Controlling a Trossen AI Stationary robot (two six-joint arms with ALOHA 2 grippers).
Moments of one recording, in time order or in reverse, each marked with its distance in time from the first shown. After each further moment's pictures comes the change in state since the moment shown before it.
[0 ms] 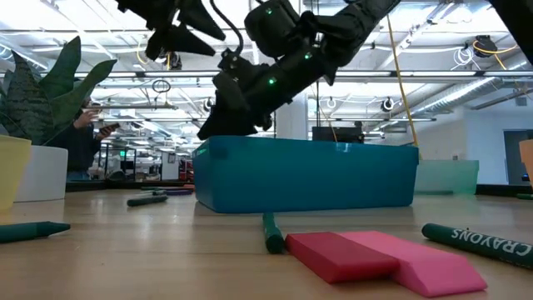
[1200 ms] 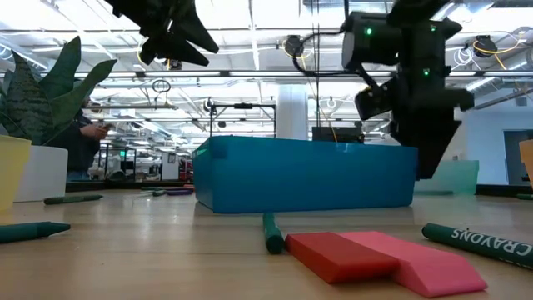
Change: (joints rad) left arm -0.006 0.000 0.000 -0.098 -0.001 0.011; right arm 0.082 -0.466 -0.376 -1.018 -0.159 0.247
